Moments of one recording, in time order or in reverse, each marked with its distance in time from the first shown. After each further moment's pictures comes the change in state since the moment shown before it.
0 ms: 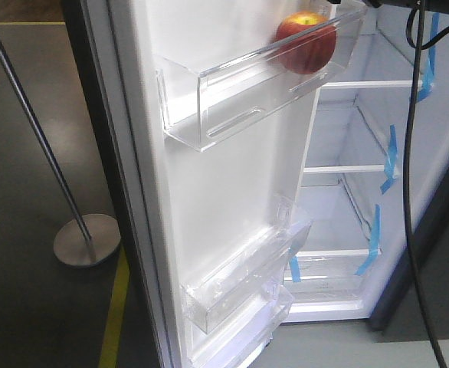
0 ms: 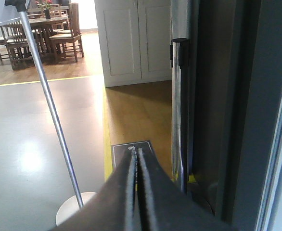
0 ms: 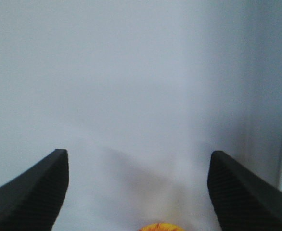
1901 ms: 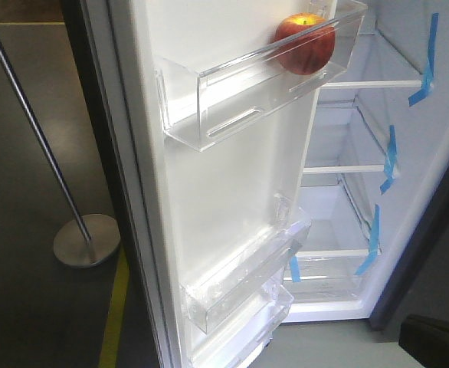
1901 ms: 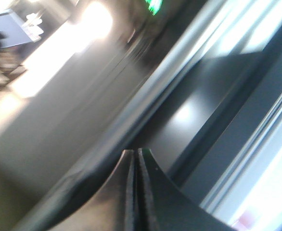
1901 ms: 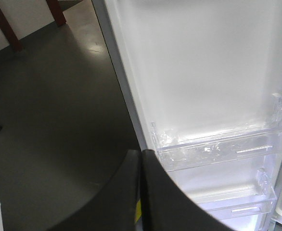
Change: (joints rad) left arm 0.000 0.000 0.000 -0.316 -0.550 -0.594; right arm 0.000 -1.373 1.240 -0.506 0.076 0.554
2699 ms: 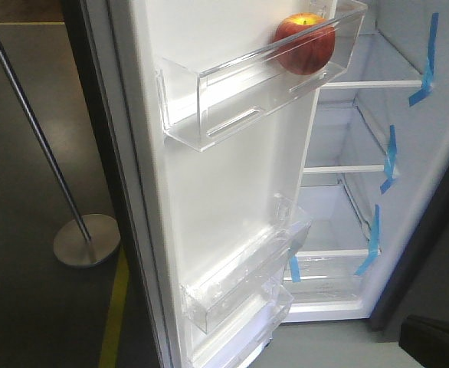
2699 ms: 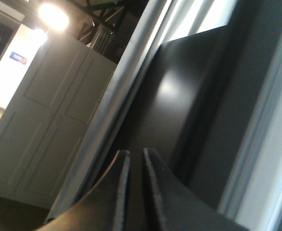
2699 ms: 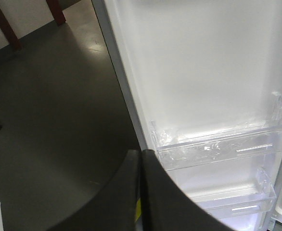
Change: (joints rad) left arm 0.000 0.801 -0.823 0.524 0.078 -0.228; right arm 0.000 0.000 0.000 -0.003 0.001 0.002
